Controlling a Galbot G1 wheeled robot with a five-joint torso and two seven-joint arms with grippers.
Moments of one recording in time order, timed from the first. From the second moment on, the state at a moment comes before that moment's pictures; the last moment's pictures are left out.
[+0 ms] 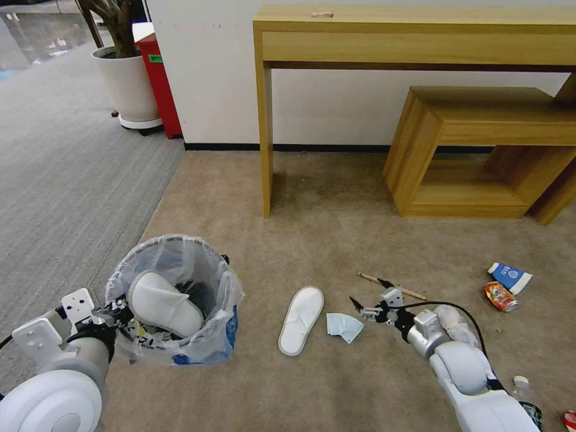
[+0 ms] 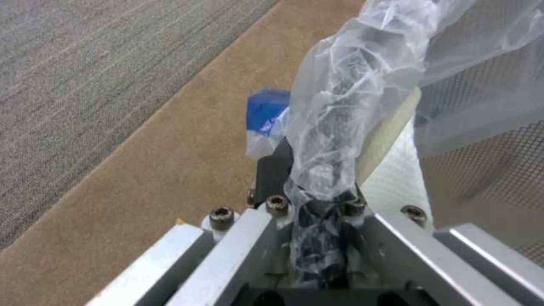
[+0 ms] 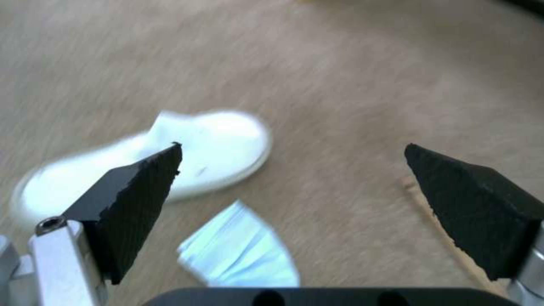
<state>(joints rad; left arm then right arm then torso) 1.56 -1.29 -0.81 -2.48 -0.97 0.74 -0.76 -1.21 1.14 0.45 1.57 0.01 -0.11 -0.53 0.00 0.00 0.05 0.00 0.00</state>
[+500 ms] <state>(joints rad) 1.56 -1.30 -0.81 -2.49 -0.97 0.74 -0.76 -1.11 1.11 0.35 1.50 -0.06 -0.38 -0.59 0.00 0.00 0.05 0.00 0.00</state>
